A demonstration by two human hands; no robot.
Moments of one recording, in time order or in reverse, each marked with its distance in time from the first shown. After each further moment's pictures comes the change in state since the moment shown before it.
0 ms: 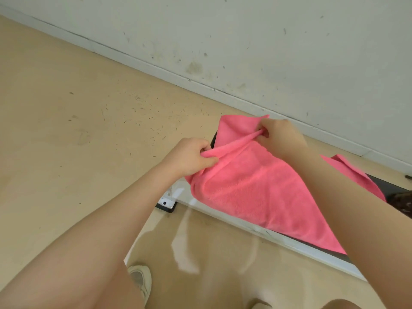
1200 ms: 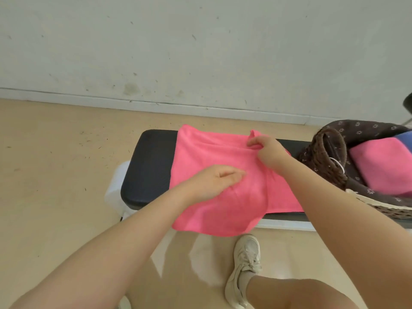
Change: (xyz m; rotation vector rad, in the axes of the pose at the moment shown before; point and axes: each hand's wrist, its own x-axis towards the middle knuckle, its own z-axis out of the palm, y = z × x) left_hand -0.019 0.155 0.138 -0.266 -0.536 0.179; right_hand -0.112 0.157 -0.012 0.672 0.072 0.508
